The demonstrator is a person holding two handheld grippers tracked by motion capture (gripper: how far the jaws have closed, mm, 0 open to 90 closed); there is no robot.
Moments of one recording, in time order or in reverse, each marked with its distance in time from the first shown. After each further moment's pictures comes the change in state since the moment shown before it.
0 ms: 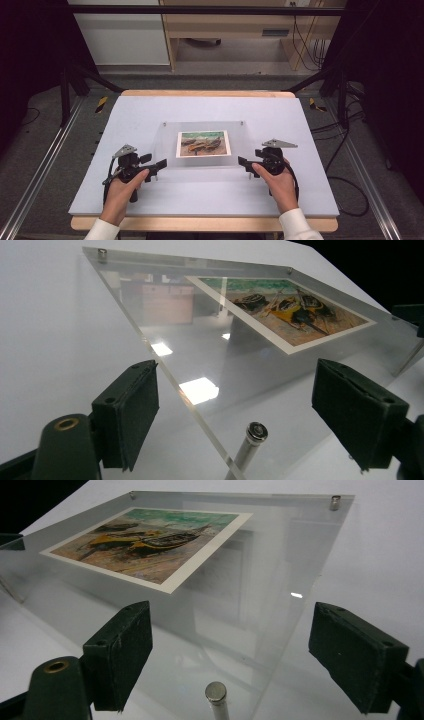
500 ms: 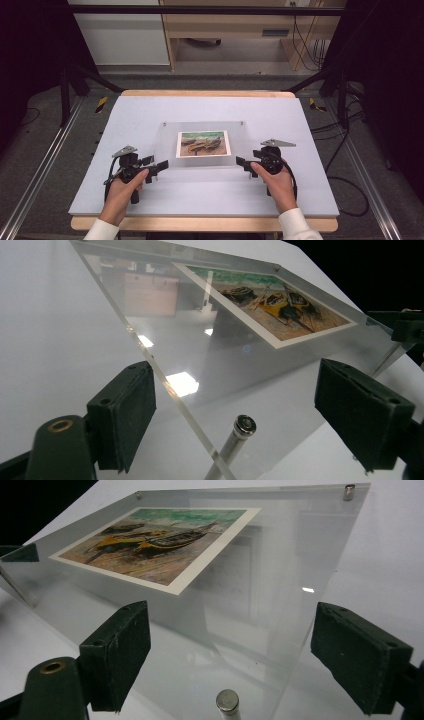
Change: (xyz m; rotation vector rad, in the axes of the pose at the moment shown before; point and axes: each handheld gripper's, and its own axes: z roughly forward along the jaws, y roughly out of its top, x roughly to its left) left arm 0.003 -0.003 0.004 0.011 -0.051 -0.046; right arm 0.000 0.000 0.006 0.013 0.036 0.041
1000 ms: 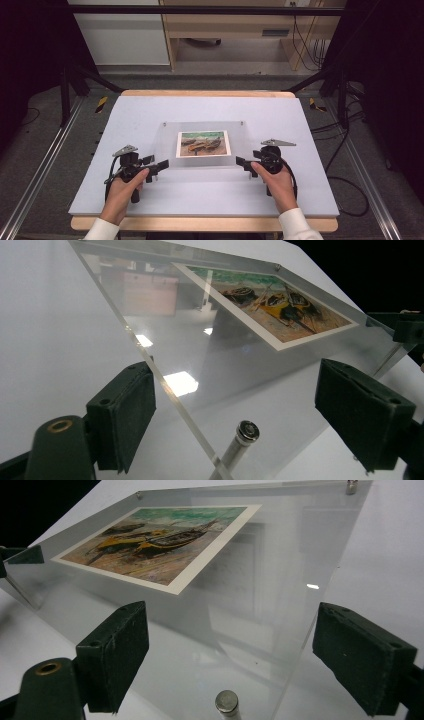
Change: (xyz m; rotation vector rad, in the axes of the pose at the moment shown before) left arm 0.002 0.001 0.002 0.001 -0.002 0.001; right arm -0.002 0.000 0.001 0.007 0.011 0.024
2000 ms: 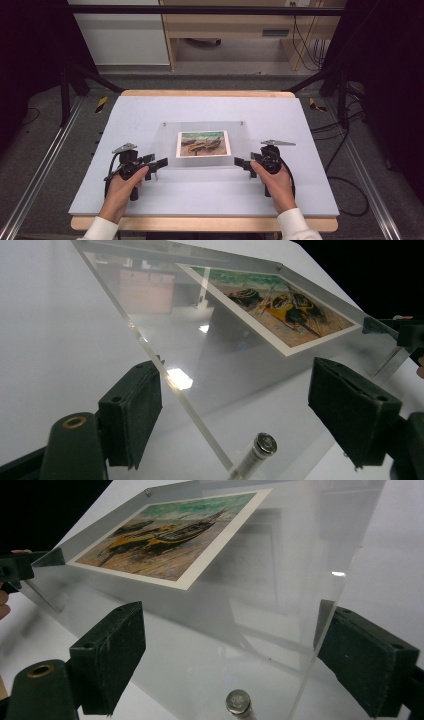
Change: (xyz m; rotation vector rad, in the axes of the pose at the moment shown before) left arm 0.007 0.005 0.002 0.021 -0.010 -0.002; right arm -0.004 -0.002 0.005 0.029 0.062 0.081
